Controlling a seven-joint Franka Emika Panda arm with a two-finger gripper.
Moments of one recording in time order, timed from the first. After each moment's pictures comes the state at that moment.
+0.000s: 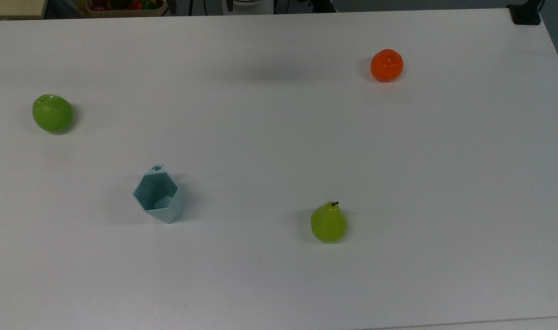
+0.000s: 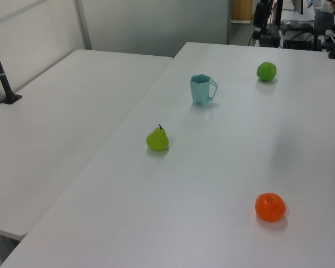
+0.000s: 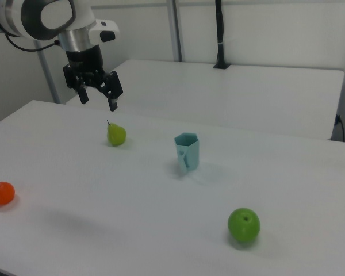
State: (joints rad) arm 0.08 -0.02 -0.10 -1.62 0.06 1.69 -0.09
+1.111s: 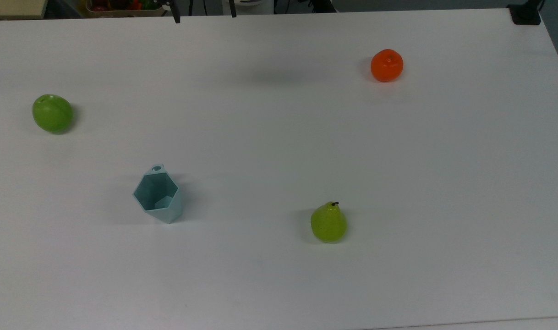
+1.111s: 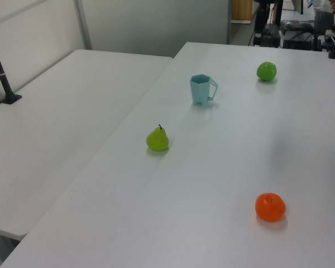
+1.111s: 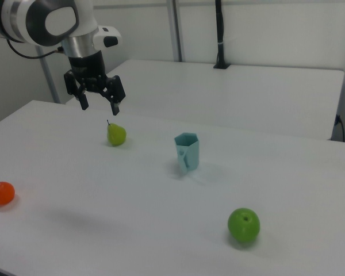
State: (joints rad) arm 0.08 0.00 -0.10 -1.64 0.07 1.71 -0.20
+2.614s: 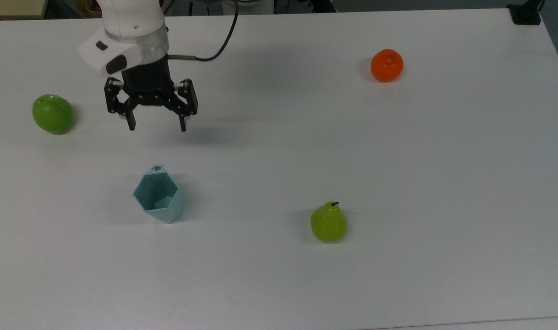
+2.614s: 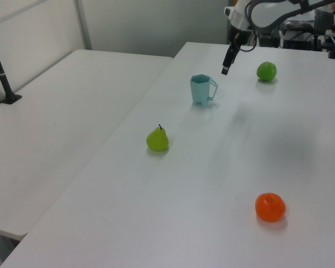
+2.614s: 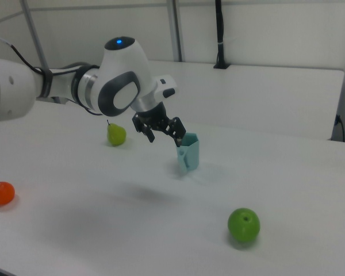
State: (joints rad) arm 0.03 0.28 -0.17 -1.74 0.07 2.31 -0.24
